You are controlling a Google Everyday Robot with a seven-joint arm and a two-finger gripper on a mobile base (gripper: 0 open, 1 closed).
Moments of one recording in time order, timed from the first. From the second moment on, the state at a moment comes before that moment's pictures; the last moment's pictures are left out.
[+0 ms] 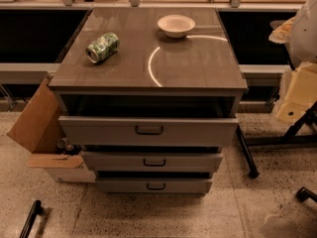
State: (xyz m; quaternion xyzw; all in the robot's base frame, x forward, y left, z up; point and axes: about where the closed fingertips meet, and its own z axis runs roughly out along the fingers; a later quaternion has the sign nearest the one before) arm 0.438 -0.214 0.985 -0.60 0.78 -0.04 0.17
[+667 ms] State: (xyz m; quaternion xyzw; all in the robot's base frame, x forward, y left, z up) arm 0.436 -0.208 0.957 -0.60 0.78 -0.02 0.17
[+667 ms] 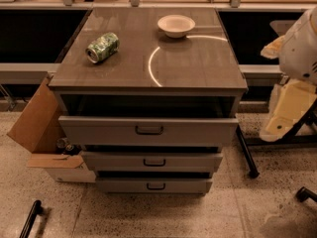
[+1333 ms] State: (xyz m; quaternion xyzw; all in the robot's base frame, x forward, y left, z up) arm 0.424 -0.161 0.876 -0.60 0.78 0.05 0.16
